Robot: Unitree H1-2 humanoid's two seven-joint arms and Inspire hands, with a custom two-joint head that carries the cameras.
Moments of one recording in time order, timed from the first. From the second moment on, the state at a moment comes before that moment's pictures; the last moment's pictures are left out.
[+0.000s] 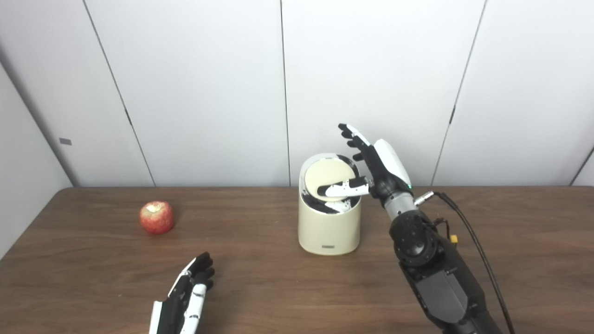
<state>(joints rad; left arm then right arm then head) 0.16 -0.03 0.07 -0.22 0.00 -0.05 0.06 -0.68 -0.10 0.21 0.28 -0.51 0.17 -0.10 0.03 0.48</state>
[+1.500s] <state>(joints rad) 0.16 -0.03 0.05 -0.22 0.00 -0.02 0.06 -0.57 -0.13 0.06 0.03 -0.39 0.21 -0.05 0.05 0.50</state>
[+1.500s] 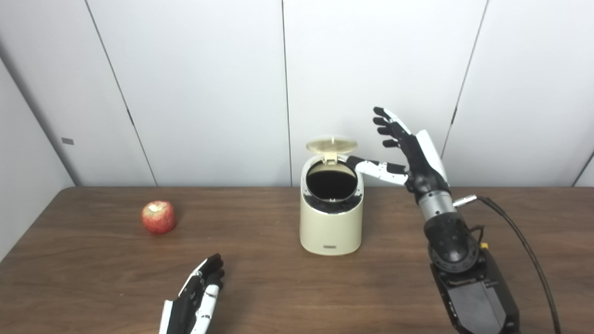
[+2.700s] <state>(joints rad) 0.15 0.00 0.09 -0.26 0.02 -0.02 0.08 -0.17 -0.07 -0.16 -0.11 0.19 0.31 0.07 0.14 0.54</state>
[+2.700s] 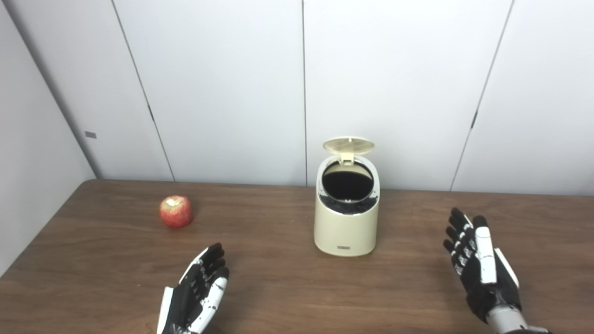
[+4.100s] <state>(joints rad) -0.28 0.42 0.12 0.06 0.44 0.30 0.08 -0.10 -0.07 -0.10 -0.34 0.16 0.43 0.01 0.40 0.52</state>
